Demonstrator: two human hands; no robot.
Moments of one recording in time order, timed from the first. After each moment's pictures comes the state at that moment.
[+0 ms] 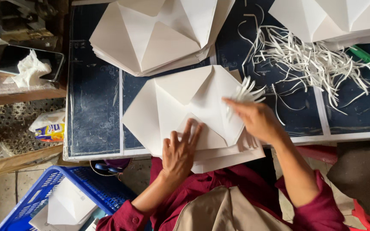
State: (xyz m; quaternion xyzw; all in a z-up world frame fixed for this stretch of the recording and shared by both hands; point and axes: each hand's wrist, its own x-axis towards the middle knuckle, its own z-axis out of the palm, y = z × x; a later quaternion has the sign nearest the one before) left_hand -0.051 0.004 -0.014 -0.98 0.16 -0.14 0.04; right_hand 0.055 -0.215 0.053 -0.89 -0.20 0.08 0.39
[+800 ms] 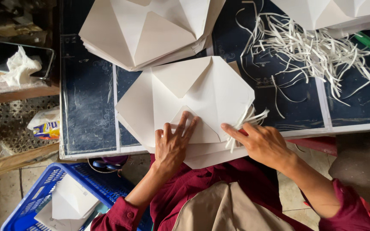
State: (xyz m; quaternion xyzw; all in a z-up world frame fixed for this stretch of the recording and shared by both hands) left_hand -0.041 0.018 -0.003 -0.98 0.17 -0.02 -0.01; right_hand -0.004 -0.253 0.014 -0.92 -0.39 -0.08 0.02
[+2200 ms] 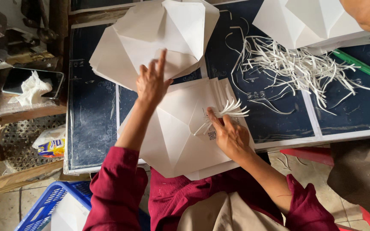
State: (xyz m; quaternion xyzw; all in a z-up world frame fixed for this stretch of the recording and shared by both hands) left_hand 0.160 0.064 0.001 -0.99 0.06 -0.13 -0.07; right_hand 0.025 -0.189 -0.024 -0.98 -0.19 -0.06 0.10
